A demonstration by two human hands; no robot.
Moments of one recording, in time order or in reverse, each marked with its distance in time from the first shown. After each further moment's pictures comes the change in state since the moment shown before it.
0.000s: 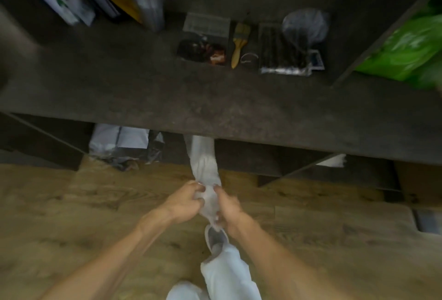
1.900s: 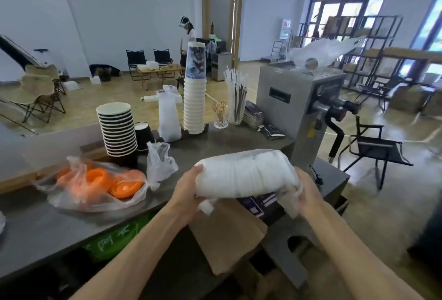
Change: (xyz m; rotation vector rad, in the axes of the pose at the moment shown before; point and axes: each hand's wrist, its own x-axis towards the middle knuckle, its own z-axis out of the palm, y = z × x) left_hand -0.016 0.834 0.125 -0.857 -0.267 0.490; right_hand -0.355 -0.106 -0.818 1.040 0.399 -0.867
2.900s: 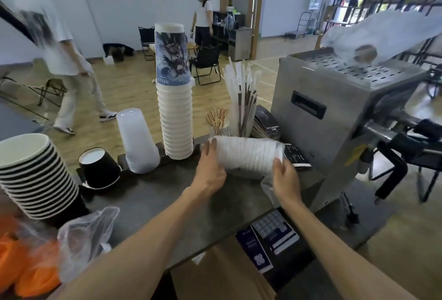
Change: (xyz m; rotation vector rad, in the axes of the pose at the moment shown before) left_hand 0.283 0.040 0.093 1.142 0.145 0.349; right_hand 0.296 -0.018 0.041 -0.701 0.151 -0.441
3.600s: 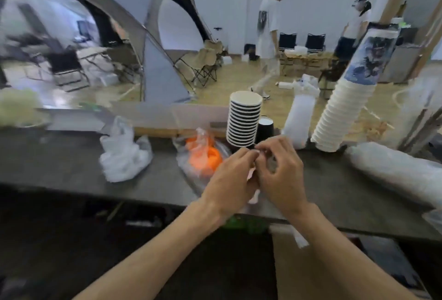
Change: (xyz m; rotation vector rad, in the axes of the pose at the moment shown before) left_hand -0.298 -0.076 -0.198 0.276 0.514 0.127; right_hand -0.293 -0.192 0.143 0.164 -0.413 -1.073
